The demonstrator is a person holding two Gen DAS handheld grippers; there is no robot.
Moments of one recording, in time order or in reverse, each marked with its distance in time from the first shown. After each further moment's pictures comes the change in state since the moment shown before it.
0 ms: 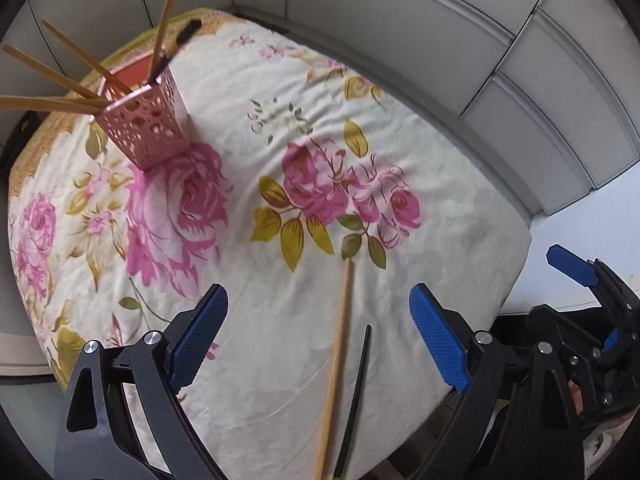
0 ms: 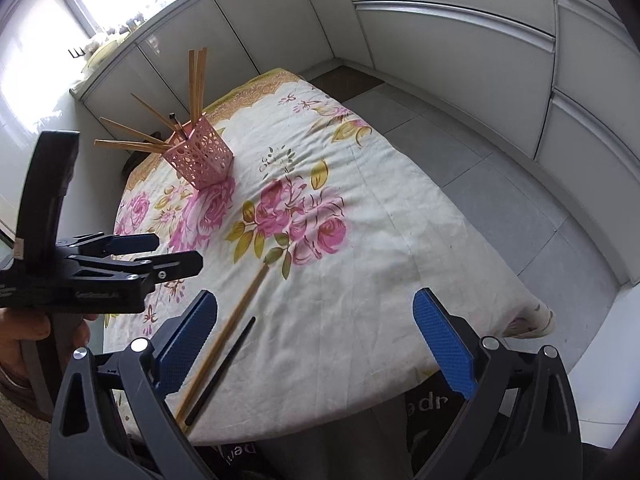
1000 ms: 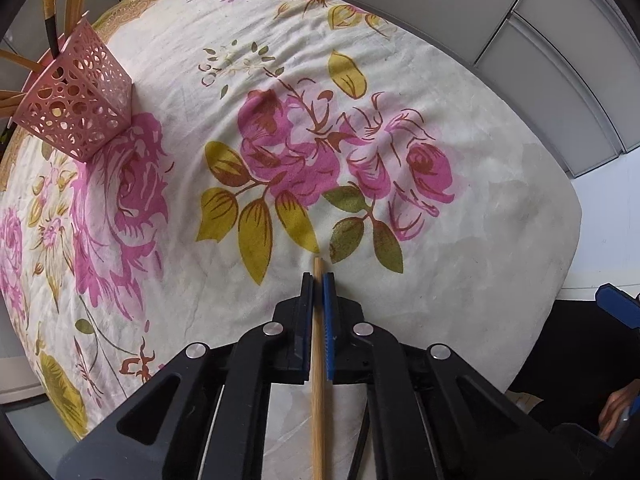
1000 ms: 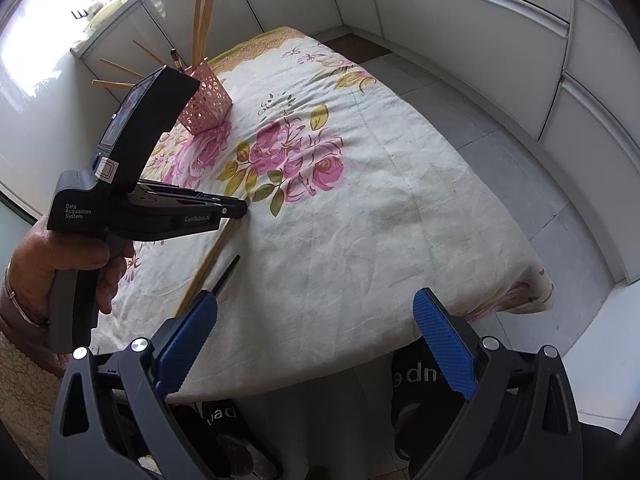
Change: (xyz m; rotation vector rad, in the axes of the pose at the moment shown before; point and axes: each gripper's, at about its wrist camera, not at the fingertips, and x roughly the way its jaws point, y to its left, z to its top) left arm 0.085 -0.018 0.018 0.085 0.117 0.066; right arm 0.013 0.002 -0.030 -0.069 0.126 -0.020
